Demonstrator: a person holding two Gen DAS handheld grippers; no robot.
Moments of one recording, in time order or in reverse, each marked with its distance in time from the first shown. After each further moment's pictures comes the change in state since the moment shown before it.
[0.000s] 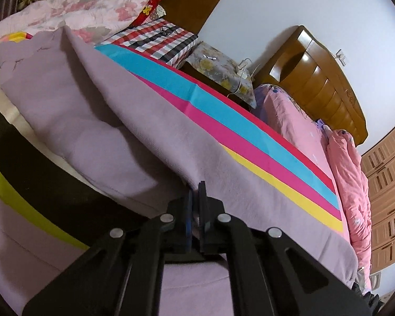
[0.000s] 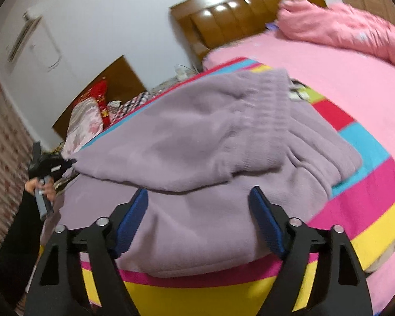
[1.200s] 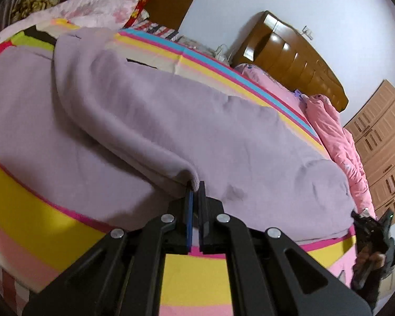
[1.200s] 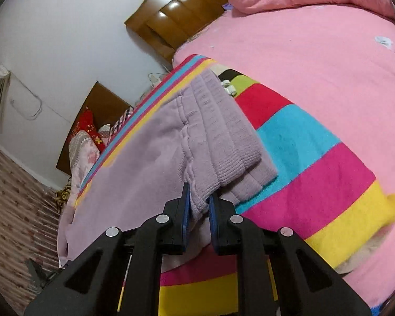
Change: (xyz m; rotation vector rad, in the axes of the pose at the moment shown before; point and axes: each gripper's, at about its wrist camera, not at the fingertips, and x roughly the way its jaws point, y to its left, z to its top) left arm -0.144 0.015 -0.190 0.143 -0.011 -0.051; right arm -0.009 -0.103 0.031 0.229 0.019 0.036
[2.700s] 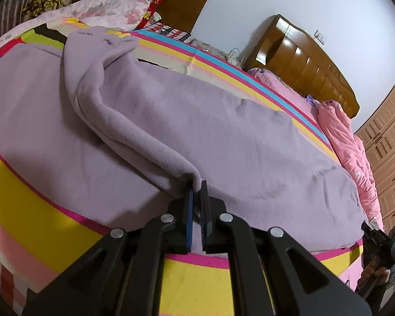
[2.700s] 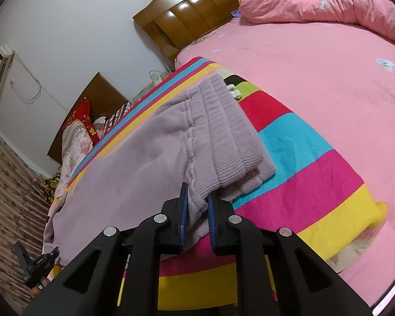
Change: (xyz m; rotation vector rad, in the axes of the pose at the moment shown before) left arm 0.004 -0.002 -0.003 -0.039 -0.016 0.069; right arm -0.009 0.013 -0.018 -0.067 -0.031 -0.061
